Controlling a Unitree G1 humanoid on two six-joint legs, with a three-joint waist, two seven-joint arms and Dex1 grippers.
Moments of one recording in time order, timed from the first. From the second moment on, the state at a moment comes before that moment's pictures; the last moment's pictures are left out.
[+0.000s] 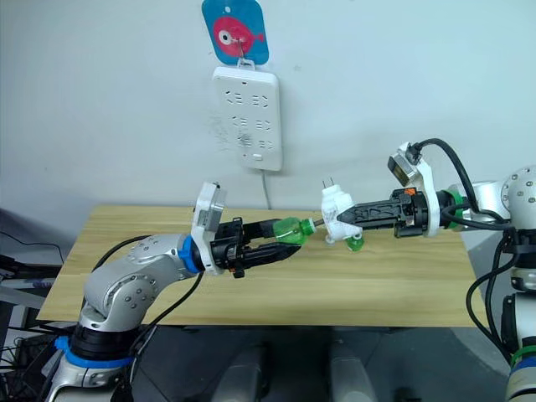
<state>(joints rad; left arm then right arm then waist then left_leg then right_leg) -0.40 0.46 -0.06 -0.35 -0.80 0.70 -0.91 -0.88 -0.87 0.01 0.22 1.40 1.61 0.76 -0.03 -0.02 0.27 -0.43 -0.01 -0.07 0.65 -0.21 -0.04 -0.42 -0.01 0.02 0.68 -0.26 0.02</state>
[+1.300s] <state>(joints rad) -0.41 0.49 -0.07 -0.34 -0.79 0.69 -0.96 -0.88 -0.88 0.02 0.28 1.59 1.61 0.65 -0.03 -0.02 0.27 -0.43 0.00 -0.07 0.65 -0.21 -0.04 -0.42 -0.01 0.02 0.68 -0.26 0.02</state>
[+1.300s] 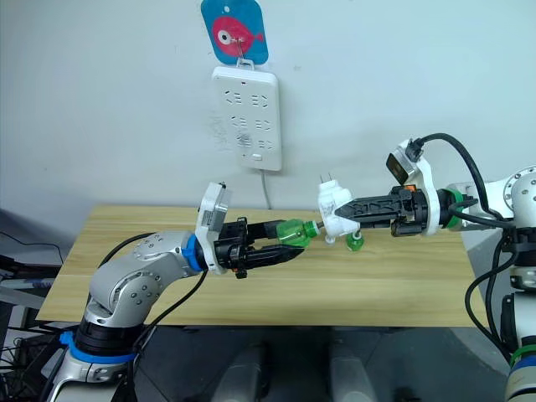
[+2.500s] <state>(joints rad) -0.48 0.50 -0.03 -0.34 -0.83 0.77 -0.95 -0.86 -0.88 -0.02 0.24 1.59 1.60 0.62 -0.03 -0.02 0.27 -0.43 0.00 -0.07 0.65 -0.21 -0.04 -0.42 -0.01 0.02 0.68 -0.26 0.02</state>
